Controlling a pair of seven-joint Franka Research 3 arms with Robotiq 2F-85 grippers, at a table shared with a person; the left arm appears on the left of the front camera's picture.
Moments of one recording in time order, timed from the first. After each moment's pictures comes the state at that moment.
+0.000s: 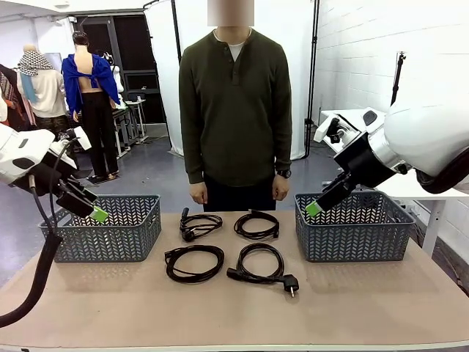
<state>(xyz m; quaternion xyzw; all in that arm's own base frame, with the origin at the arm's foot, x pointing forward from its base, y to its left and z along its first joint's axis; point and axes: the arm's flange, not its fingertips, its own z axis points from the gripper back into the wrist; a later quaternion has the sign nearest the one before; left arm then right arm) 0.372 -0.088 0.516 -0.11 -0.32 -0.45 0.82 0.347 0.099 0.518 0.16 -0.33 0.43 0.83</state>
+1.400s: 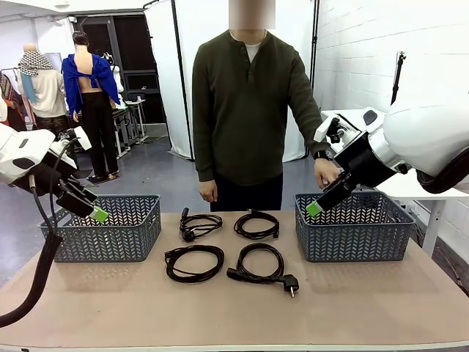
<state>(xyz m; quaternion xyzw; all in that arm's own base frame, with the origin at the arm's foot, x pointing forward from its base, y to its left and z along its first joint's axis) 0.372 -0.088 0.517 -0.11 -0.32 -0.45 0.82 0.346 0.099 0.519 0.15 -0.33 0.43 0.83</state>
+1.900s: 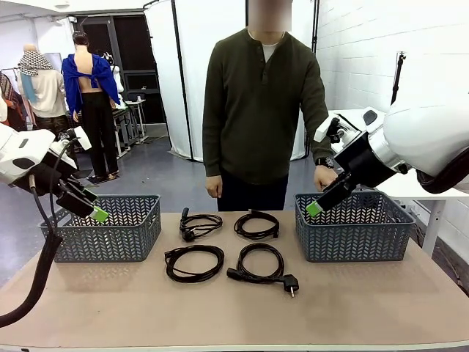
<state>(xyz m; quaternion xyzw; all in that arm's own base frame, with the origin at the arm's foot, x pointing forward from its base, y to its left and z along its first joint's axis) 0.372 -0.088 0.517 -0.11 -0.32 -0.45 0.82 0.346 0.099 0.519 0.15 -0.33 0.43 0.83</state>
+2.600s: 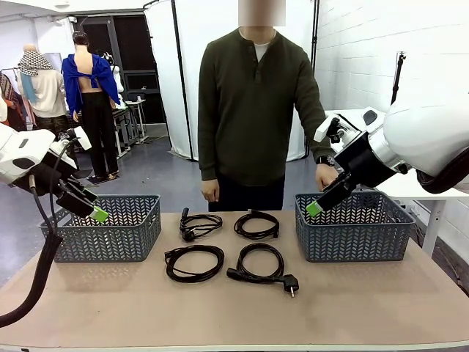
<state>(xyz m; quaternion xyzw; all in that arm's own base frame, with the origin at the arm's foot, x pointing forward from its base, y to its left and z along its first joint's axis) 0.372 -0.088 0.517 -0.11 -0.32 -0.45 0.82 0.346 0.099 0.519 0.15 -0.33 0.43 0.83</state>
